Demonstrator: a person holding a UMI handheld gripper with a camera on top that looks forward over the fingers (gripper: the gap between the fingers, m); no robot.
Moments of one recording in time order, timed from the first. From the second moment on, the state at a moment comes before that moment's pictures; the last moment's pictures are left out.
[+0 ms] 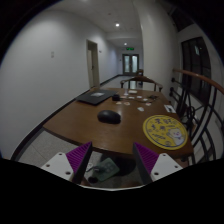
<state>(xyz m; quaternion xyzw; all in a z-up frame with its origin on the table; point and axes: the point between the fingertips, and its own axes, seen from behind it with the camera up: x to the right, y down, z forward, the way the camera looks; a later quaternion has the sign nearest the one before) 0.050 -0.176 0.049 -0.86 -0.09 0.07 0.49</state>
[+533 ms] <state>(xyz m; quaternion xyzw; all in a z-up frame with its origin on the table) 0.055 -0.108 0.020 -0.89 -0.11 0.06 0.44</state>
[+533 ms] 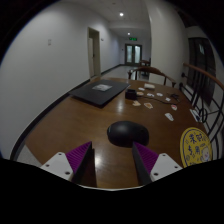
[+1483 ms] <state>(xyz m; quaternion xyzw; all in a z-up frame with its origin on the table) 0.283 -0.082 0.185 -0.83 -0.07 0.01 0.56</state>
